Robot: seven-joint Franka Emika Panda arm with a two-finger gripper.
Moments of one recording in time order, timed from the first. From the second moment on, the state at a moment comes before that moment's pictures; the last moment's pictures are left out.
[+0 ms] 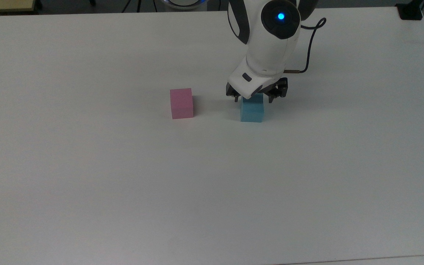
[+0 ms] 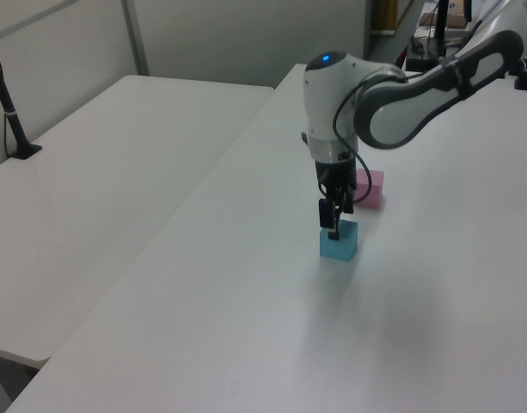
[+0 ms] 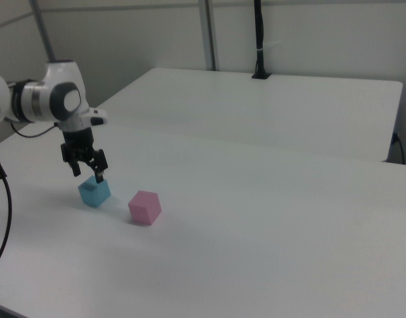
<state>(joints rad) 0.29 0.40 0.08 -1.68 -0.02 1.98 0.37</state>
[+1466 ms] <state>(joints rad) 0.06 -0.10 -0.17 -1.61 -0.03 1.53 -0.11</state>
